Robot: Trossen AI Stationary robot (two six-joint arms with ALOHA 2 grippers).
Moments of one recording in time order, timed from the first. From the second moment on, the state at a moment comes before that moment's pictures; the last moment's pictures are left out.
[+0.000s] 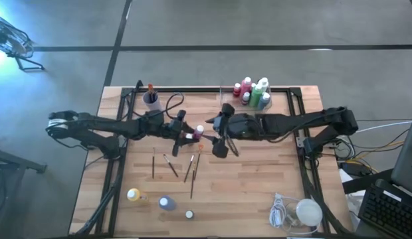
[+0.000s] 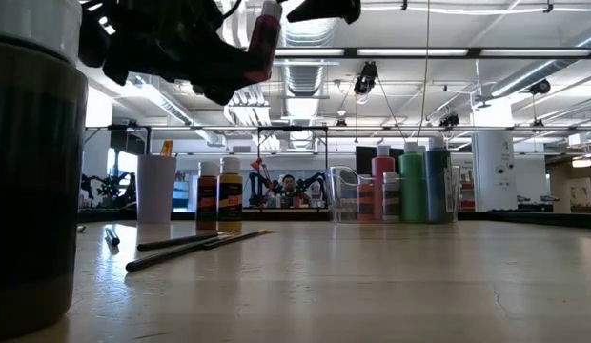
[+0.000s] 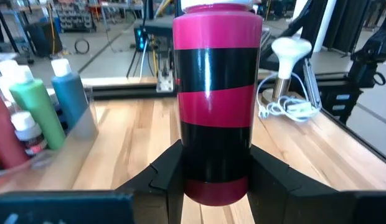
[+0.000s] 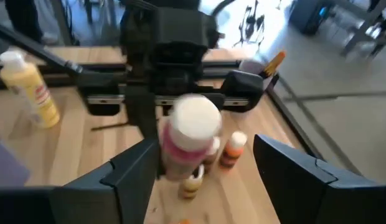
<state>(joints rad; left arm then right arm) 0.16 1.23 0.55 0.56 0.28 0.05 0.10 1.57 1.42 -0.32 0.33 0.08</state>
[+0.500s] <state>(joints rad) 0.16 1.23 0.58 0.31 0.28 0.04 0.03 1.93 2.02 -1.03 0.13 0.11</state>
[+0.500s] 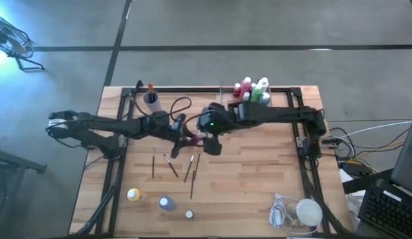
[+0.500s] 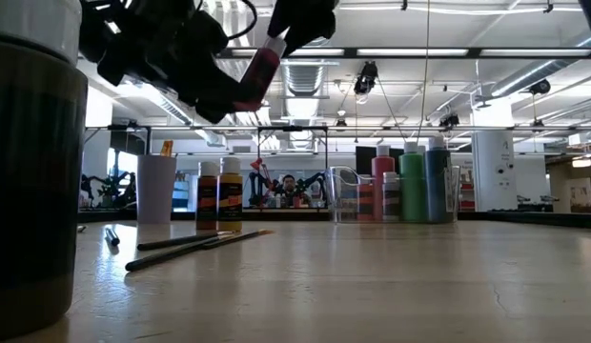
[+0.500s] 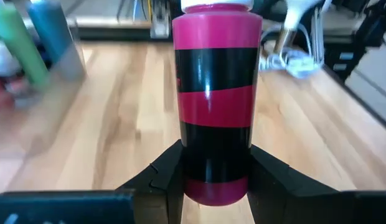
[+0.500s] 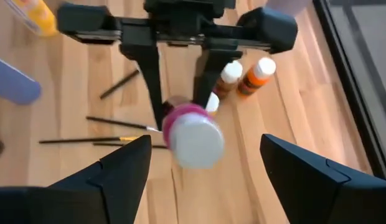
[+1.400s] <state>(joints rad) 0.12 1.39 0.76 -0.03 0.32 0.14 0.05 2.02 2.06 -1.14 0.02 0.12</state>
